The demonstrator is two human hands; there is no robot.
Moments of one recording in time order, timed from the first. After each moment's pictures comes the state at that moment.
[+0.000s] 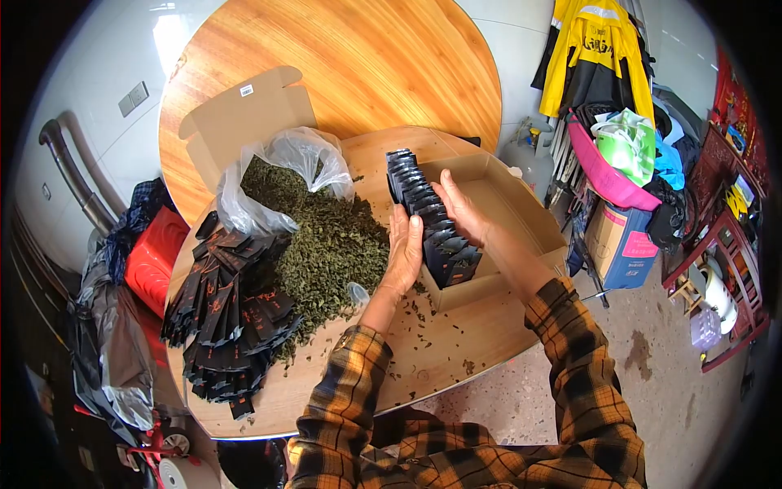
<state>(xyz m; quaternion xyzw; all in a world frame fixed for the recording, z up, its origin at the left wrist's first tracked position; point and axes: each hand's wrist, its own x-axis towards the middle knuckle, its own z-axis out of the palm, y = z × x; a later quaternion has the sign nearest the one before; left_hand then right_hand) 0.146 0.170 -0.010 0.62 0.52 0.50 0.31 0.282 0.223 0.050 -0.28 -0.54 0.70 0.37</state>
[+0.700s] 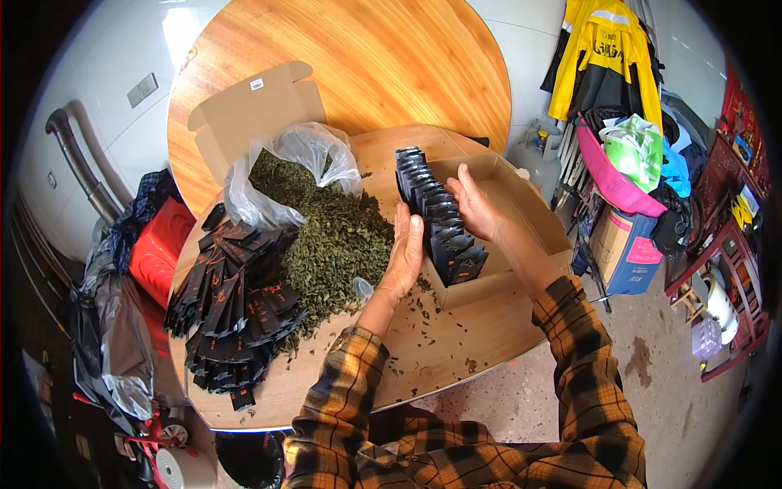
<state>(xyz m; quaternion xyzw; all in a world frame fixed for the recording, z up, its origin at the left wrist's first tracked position) 0.136 0.152 0.003 0.61 0.50 0.52 0.34 0.290 0.250 0.039 -0.27 -0.53 0.72 0.36</state>
